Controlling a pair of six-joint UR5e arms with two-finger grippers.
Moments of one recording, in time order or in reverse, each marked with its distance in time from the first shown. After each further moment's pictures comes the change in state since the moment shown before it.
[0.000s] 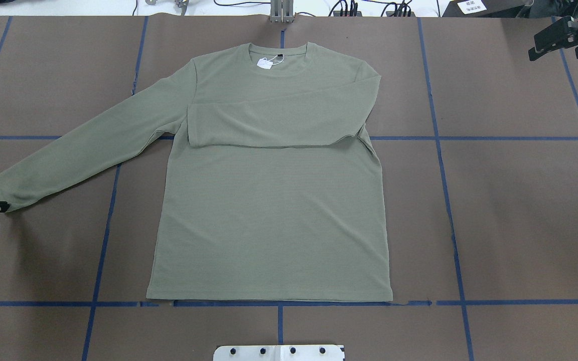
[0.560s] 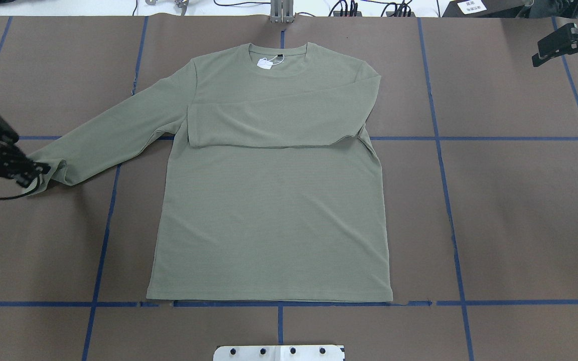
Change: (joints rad) left arm -0.088 -0.252 -0.034 0.221 -0.102 -0.002; right arm 0.001 -0.029 0.000 0.006 0.003 -0.003
